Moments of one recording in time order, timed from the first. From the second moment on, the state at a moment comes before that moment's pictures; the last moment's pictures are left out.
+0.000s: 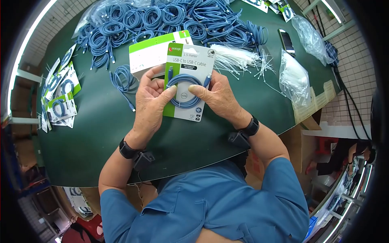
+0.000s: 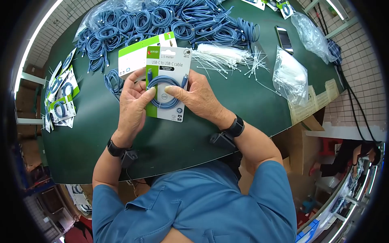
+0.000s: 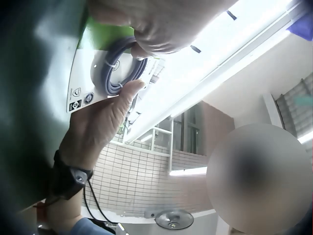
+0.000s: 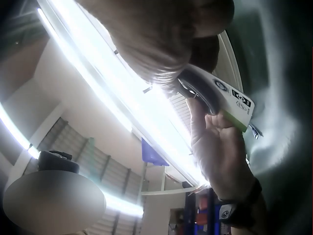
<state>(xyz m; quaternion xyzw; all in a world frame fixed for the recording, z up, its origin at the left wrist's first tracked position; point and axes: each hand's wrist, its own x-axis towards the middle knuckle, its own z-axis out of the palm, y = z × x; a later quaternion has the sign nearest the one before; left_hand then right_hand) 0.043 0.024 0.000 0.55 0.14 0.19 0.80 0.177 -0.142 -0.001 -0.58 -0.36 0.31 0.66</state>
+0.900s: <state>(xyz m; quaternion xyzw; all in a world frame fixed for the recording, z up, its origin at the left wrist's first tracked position) 0.049 0.004 -0.020 0.78 0.05 0.33 0.53 0.167 -0.139 -0.009 -0.63 -0.45 0.20 0.60</state>
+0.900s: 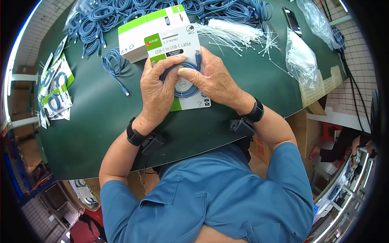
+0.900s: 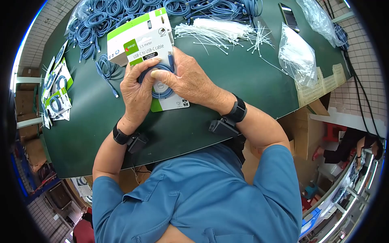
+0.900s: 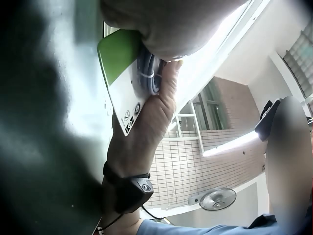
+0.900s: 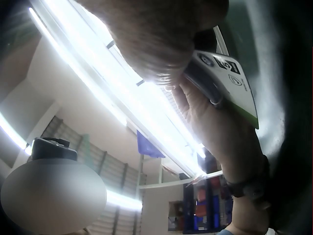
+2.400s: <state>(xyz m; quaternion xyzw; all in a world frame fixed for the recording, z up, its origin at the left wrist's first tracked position) 0.042 0.002 0.002 0.85 -0.12 0.42 0.31 0.178 -0.135 -0.014 -0.62 -0.31 0.19 0.69</state>
